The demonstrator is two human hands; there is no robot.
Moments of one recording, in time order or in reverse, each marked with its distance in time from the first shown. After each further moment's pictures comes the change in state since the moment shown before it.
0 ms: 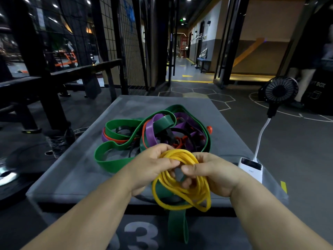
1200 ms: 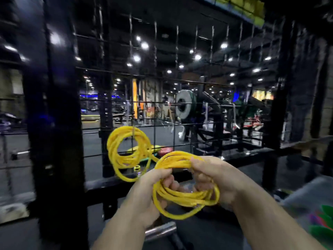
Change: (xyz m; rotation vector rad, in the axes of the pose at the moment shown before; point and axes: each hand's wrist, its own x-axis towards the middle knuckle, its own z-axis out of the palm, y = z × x) left_hand -0.433 0.128 -0.105 -0.491 1.233 0.331; right_hand 0.055 -0.114 0.435 0.077 -0.866 -0.106
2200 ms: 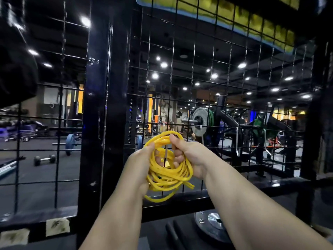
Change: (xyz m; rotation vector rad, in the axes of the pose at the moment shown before) left_hand 0.025 0.114 -0.045 0.207 0.439 0.263; right_hand 0.125 -0.043 0.094 0.015 0.067 0.033
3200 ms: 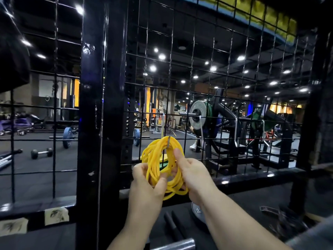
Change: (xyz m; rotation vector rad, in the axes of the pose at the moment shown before) left_hand -0.030 -0.082 -0.023 0.585 0.125 0.435; right_hand -0.010 0.078 -0.013 -0.329 0.345 -0.206
